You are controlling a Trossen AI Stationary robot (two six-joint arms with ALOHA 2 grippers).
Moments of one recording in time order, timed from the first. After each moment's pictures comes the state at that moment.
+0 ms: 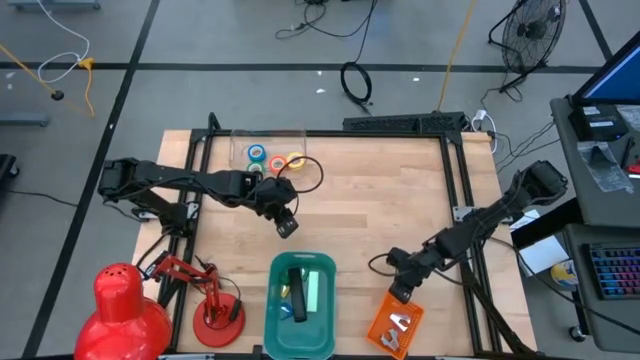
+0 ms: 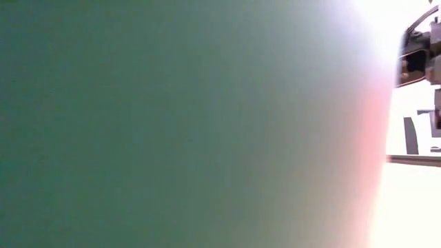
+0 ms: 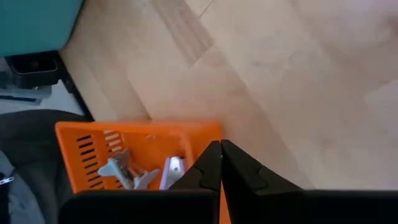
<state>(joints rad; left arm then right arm) 0.05 1.45 1.02 -0.58 0.03 -0.58 0.57 1.36 0.60 -0.19 -0.13 1.33</state>
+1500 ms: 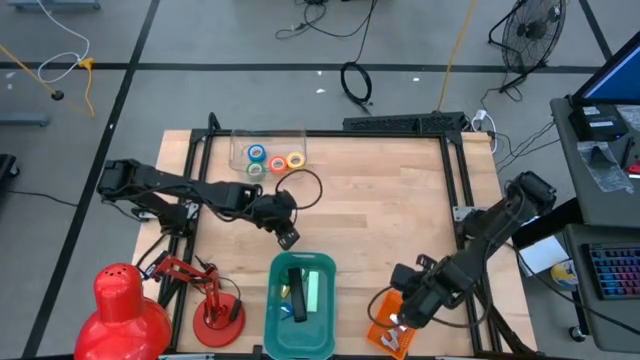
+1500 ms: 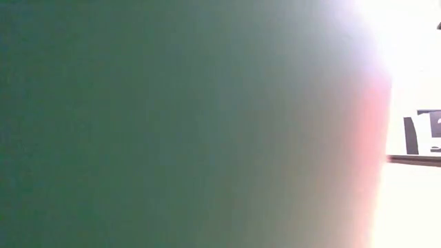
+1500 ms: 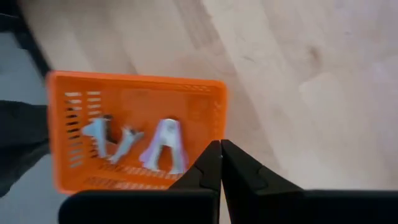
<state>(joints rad) -0.07 1.45 1.02 -0.55 -0.02 -0.74 0.77 1.54 1.19 -0.98 0.11 1.24</state>
